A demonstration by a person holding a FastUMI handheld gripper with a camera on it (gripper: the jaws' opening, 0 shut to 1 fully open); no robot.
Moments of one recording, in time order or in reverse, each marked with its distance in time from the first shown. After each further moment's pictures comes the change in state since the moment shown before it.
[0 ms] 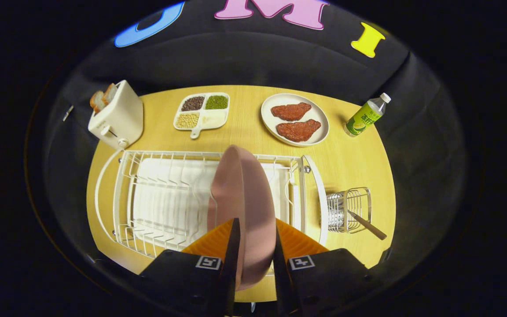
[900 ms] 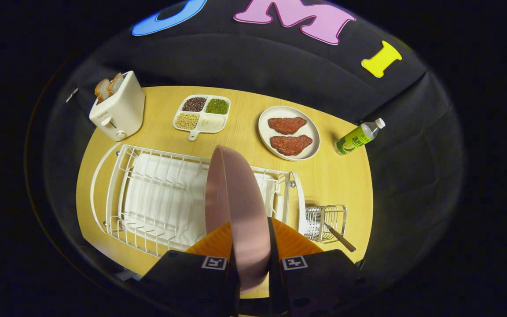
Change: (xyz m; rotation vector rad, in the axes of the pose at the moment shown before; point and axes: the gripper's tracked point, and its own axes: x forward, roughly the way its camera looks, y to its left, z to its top) arm -0.033 -0.011 0.027 -0.097 -0.044 -0.010
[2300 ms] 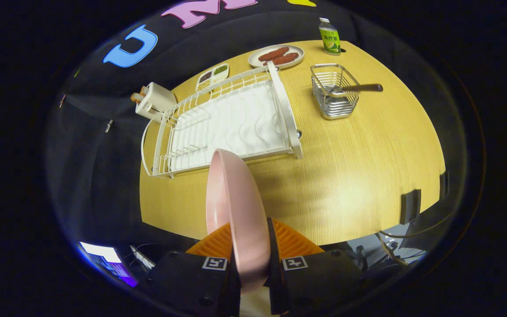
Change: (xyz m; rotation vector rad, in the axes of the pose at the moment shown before) arm -0.042 -0.003 -0.252 0.376 0.147 0.457
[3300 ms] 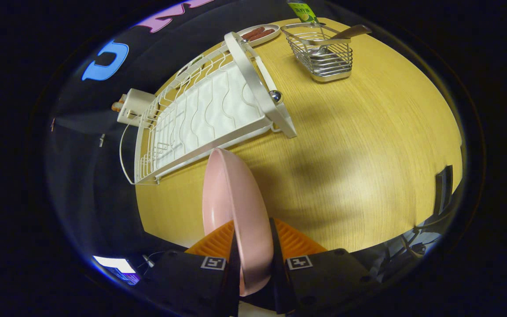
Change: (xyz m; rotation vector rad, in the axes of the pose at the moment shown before) arm 0.068 -0.037 -0.007 0.099 0.018 0.019
